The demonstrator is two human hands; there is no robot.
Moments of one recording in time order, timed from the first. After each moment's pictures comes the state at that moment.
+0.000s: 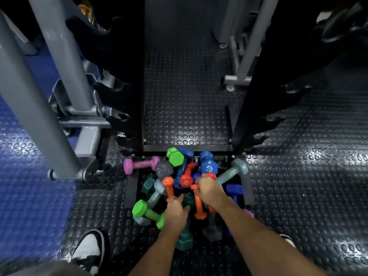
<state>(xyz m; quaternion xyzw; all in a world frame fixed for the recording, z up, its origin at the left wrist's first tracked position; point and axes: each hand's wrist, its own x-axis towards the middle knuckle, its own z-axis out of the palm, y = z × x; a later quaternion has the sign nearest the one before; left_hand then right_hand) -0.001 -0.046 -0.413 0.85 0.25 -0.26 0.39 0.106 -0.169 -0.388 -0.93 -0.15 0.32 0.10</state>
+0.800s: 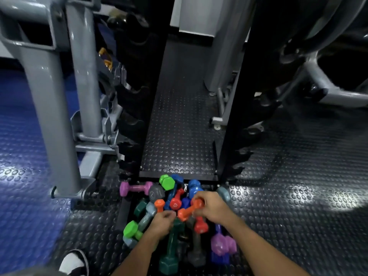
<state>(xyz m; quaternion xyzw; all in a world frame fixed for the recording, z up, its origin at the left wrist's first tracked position) 0.000 -0.023 -0.343 0.68 0.30 -0.25 0.63 0.091 -0.214 -0.254 -0.89 -0.16 0.28 0.31</state>
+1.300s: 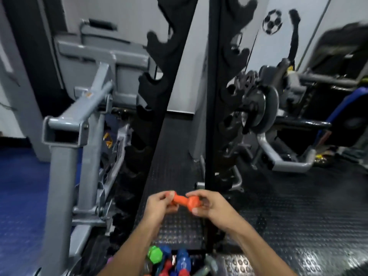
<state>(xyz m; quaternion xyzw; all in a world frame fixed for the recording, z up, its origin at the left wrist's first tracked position) 0.115 -0.016 -0.051 0.61 0.17 0.03 0.77 0.130 -0.219 0.006 -0.82 -0.22 0.14 0.52</state>
